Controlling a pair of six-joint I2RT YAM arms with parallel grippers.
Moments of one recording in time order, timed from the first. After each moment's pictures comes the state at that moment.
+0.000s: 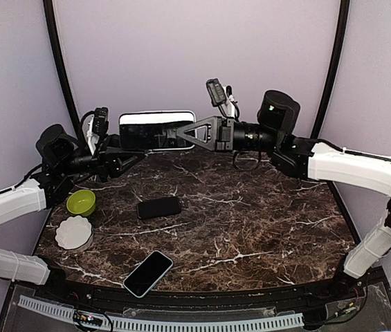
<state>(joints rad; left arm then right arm) -0.47 1.11 0.75 0.58 0.95 -0.24 0.89 1.55 1.29 0.44 -0.77 0.74</state>
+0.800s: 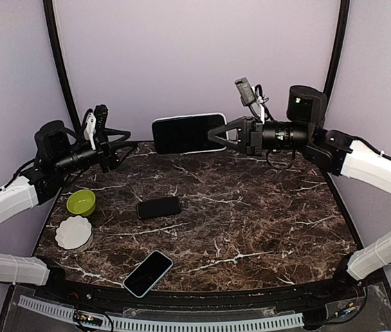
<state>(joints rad) -0.40 1.07 0.80 0.26 0.57 0.05 0.81 1.33 1.25 0.02 -0.72 0.40</state>
